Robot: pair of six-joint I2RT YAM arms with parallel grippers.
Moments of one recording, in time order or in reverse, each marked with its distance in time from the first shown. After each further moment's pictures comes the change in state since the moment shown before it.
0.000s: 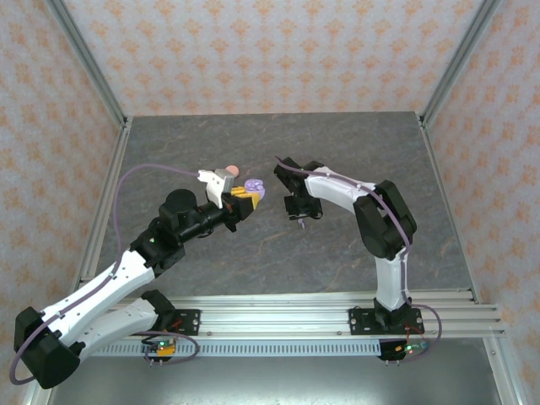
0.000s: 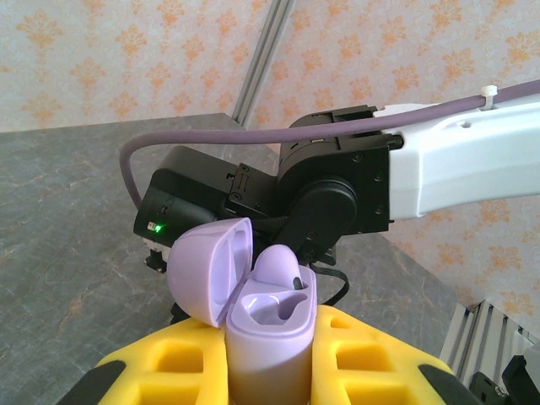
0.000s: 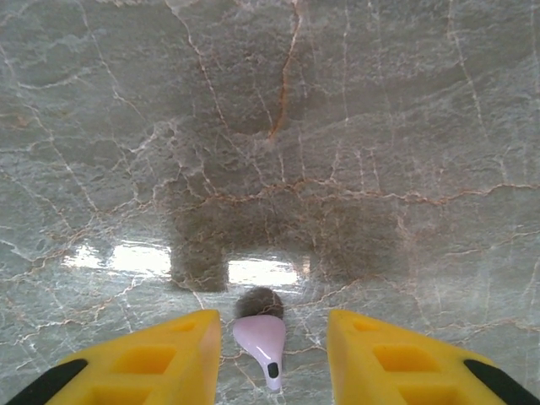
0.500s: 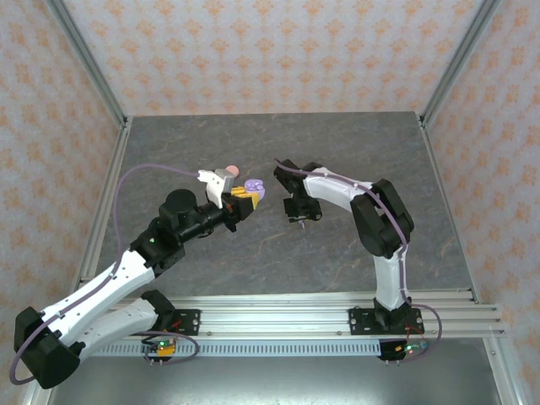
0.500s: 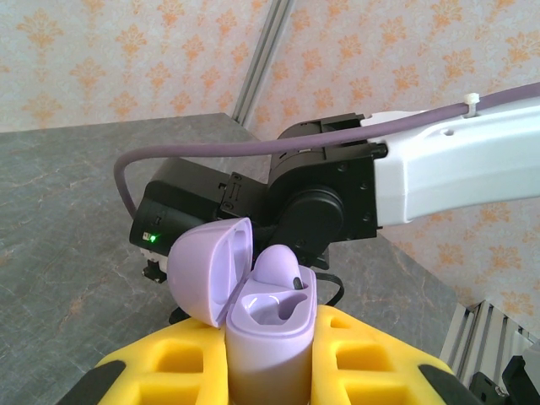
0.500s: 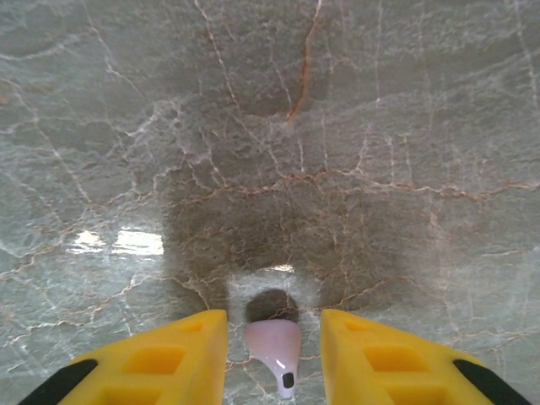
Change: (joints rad) left arm 0.000 0.000 0.000 0.000 0.000 0.000; right arm 0.000 0.027 0.000 -0.003 -0.030 -0.003
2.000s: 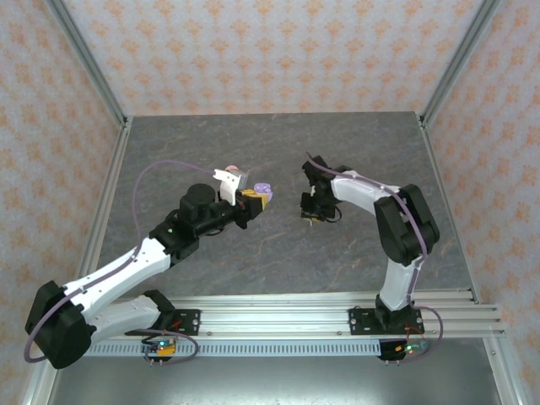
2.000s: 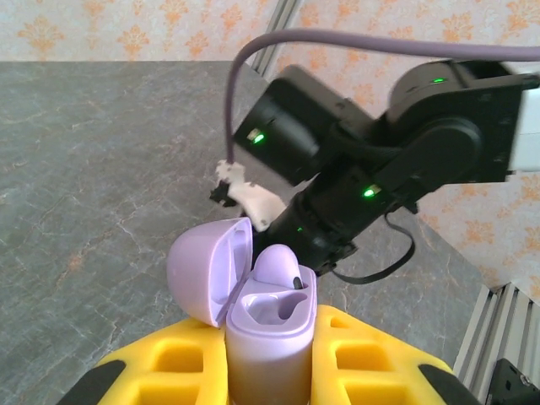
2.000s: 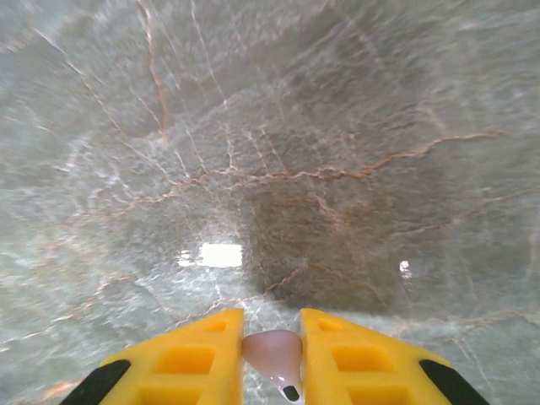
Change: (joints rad) left arm 0.000 0.186 -0.008 0.076 -0.005 -0.036; right arm -0.172 -0.189 -0.240 0.219 -0.242 0.117
